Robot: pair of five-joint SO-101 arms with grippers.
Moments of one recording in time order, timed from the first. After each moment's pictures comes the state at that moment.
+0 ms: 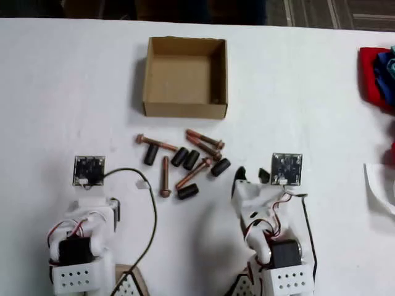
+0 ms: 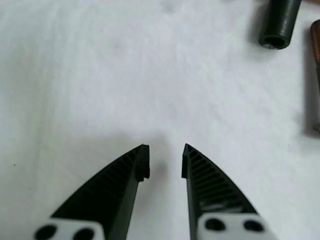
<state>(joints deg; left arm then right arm) -15.7 -102.9 95.9 72.8 -4.4 -11.9 -101.7 94.7 49.5 -10.6</state>
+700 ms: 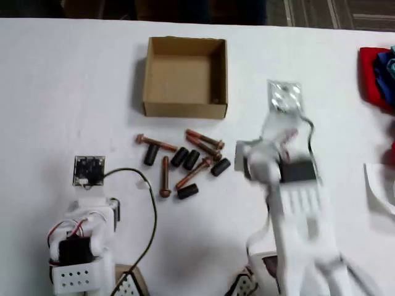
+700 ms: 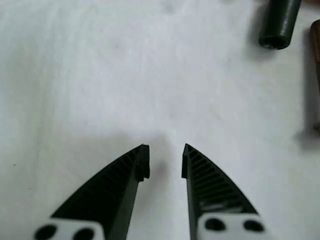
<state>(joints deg) -15.7 -102.9 95.9 72.8 -4.4 -11.8 -33.1 31.6 76.9 -6.9</state>
